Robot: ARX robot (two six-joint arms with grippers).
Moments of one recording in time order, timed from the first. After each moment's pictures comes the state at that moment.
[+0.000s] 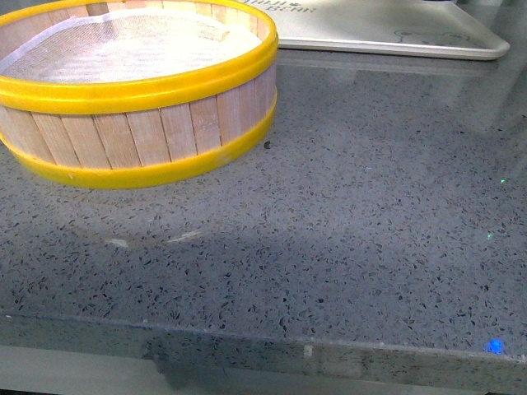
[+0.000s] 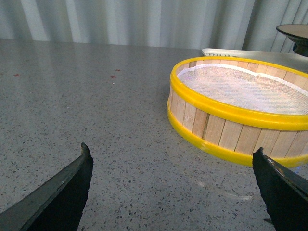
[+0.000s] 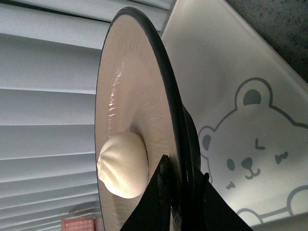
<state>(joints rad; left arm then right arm) 0.00 0.00 0.03 0.00 0.00 0.00 -0.08 2.04 1.50 0.25 -0.38 1.22</state>
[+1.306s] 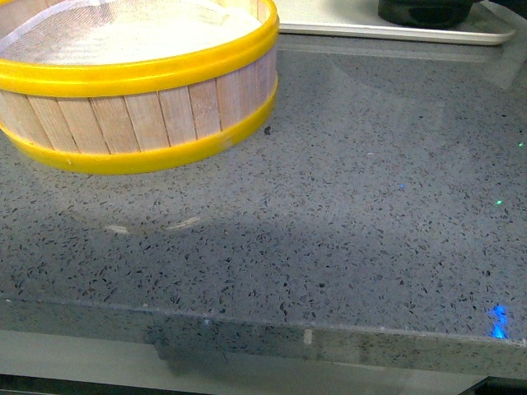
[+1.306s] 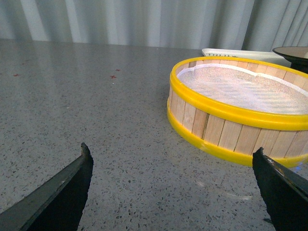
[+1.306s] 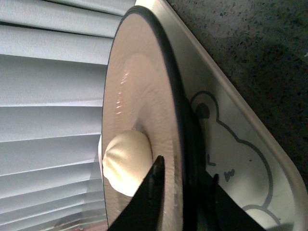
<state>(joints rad) 0.00 0.00 0.03 0.00 0.00 0.00 -0.10 2.11 1.53 0.19 -0.35 1.21</state>
